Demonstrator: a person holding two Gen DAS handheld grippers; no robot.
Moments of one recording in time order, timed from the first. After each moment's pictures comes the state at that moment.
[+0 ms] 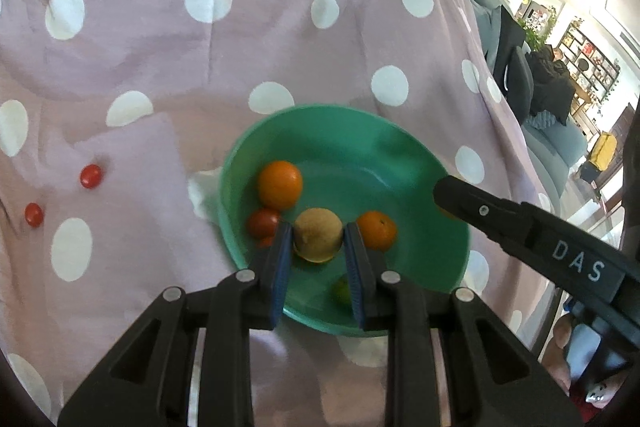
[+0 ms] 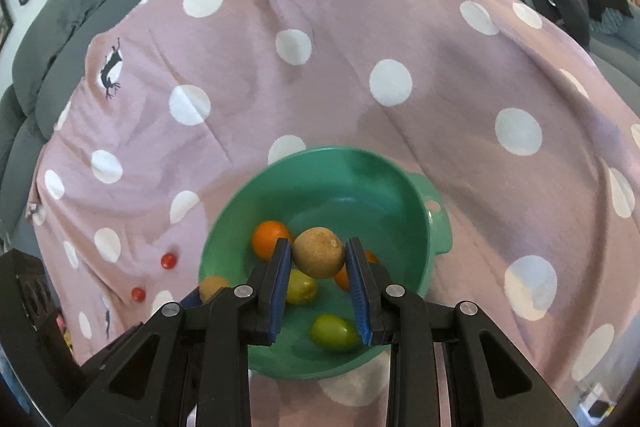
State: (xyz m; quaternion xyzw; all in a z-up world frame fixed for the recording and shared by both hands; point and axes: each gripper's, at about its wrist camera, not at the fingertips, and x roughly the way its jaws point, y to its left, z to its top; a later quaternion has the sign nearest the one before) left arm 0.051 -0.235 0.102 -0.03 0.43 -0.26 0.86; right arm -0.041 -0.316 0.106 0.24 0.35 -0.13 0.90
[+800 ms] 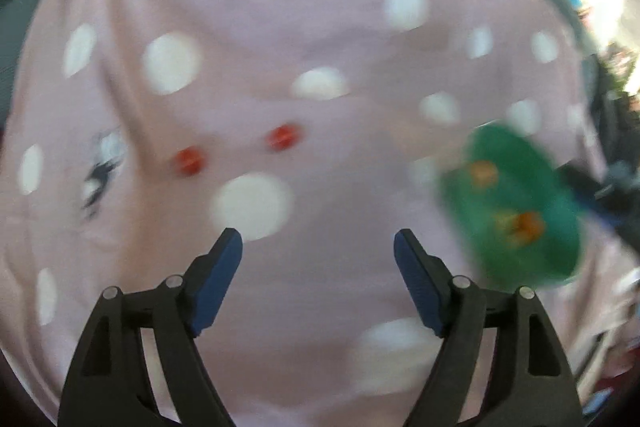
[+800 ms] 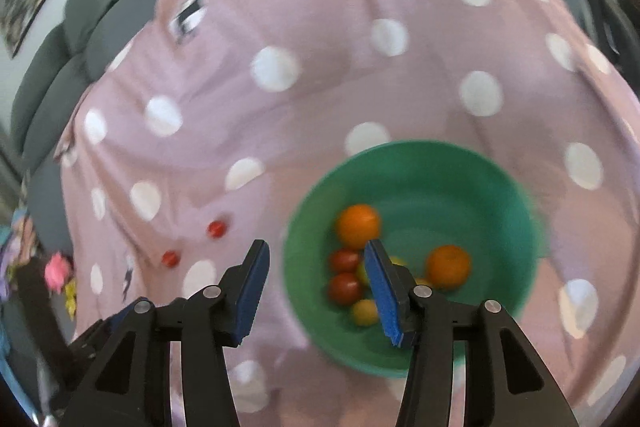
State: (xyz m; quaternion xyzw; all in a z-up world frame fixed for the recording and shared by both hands) left arm 0.047 -0.079 0.073 -0.03 0.44 -0.07 0.89; right arm -0.013 -0.241 0.111 0.16 0.36 -0.03 0.92
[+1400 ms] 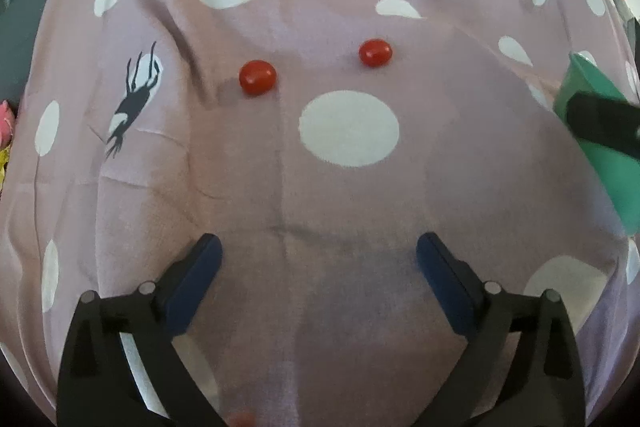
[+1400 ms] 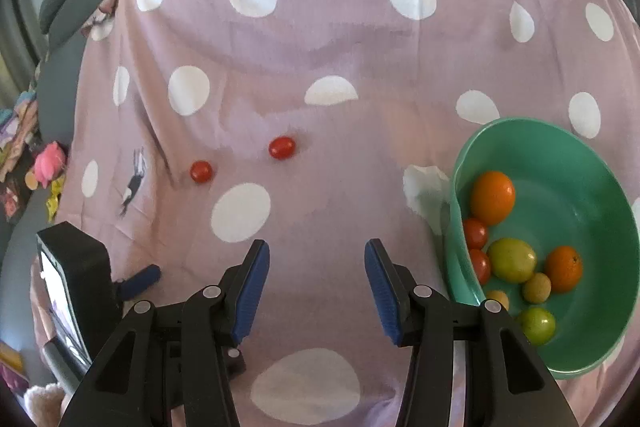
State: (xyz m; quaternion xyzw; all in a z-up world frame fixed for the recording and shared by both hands) left arm 0.040 -0.040 0.005 0.00 0.46 -0.03 0.89; right arm 0.025 -0.139 0.064 0.04 0.43 0.04 0.90
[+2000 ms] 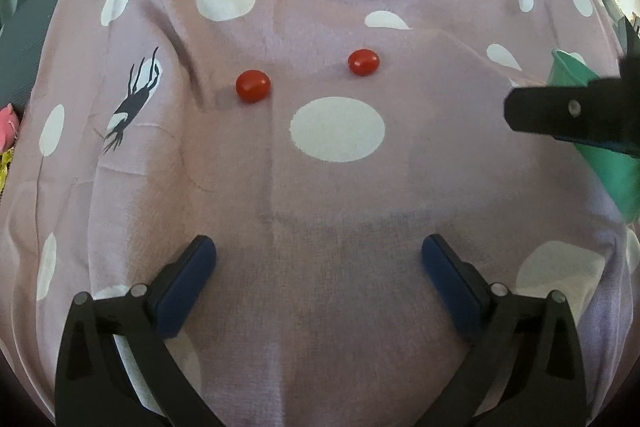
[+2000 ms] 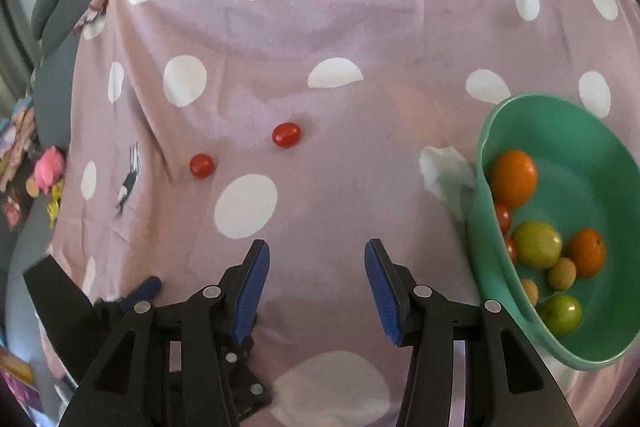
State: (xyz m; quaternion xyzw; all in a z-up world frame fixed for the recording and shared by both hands) left arm 0.009 -0.045 0.000 0.01 0.43 -0.03 0.90; right arm 0.033 -0.132 0.050 0.05 0.45 0.04 0.89
